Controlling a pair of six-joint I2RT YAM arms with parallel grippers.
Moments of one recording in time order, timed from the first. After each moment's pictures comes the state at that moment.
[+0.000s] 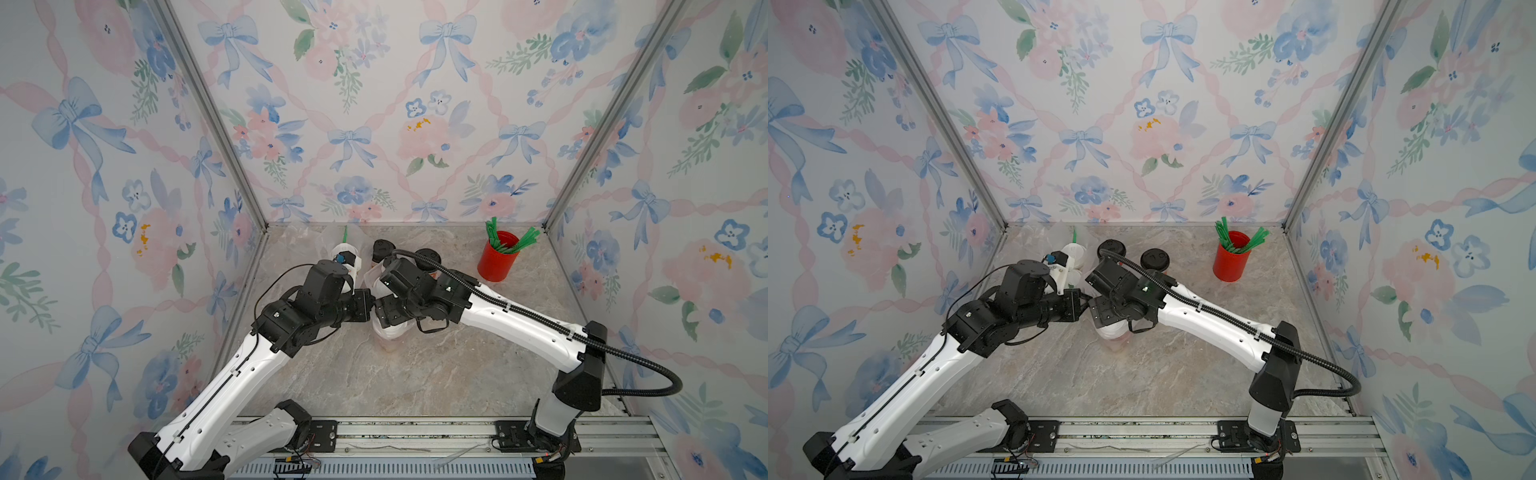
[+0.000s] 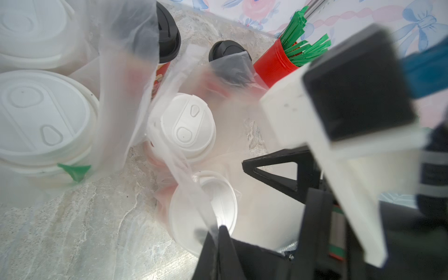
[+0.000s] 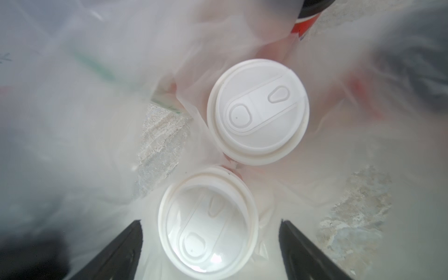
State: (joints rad) left arm -0.60 1.01 1.16 -0.81 0.14 -0.58; right arm 1.05 1.73 1.77 -1.01 0.19 0.54
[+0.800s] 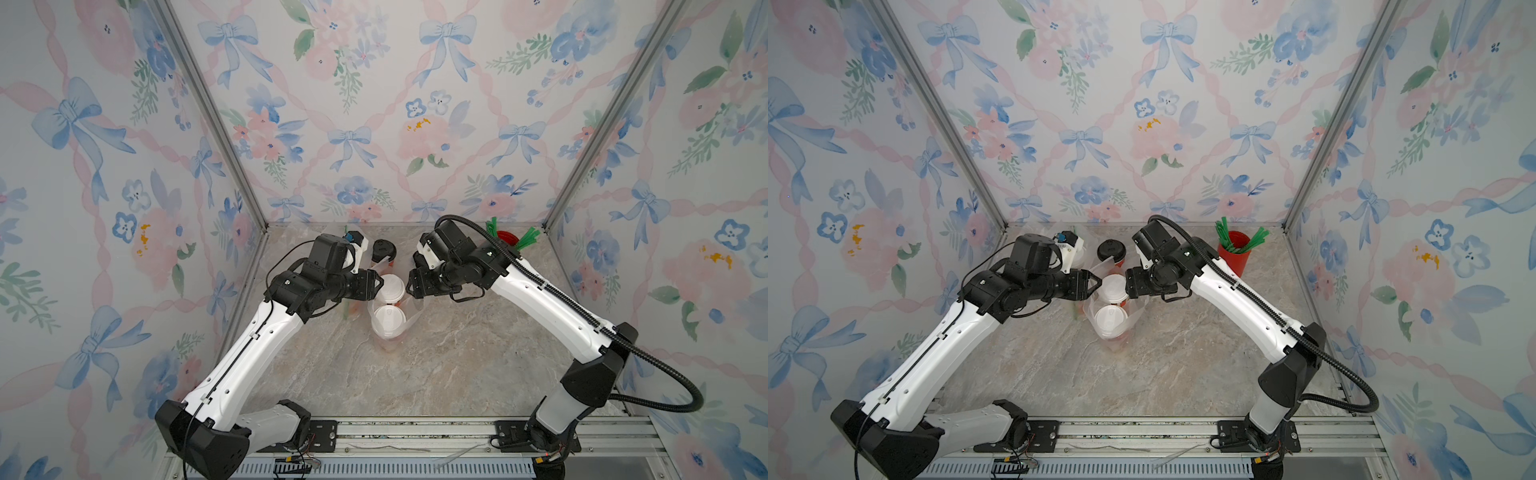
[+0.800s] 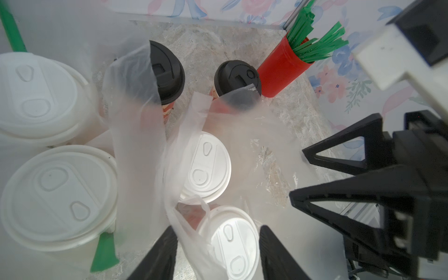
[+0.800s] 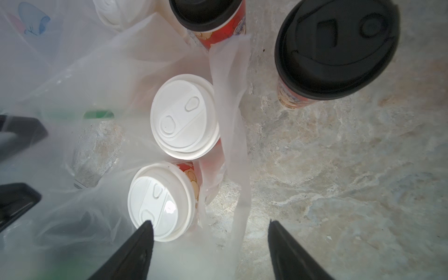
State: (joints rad) left arm -0.48 1.22 1.33 -0.84 0.23 -0.33; right arm 0.78 1.70 1.82 -1.16 -0.07 0.50
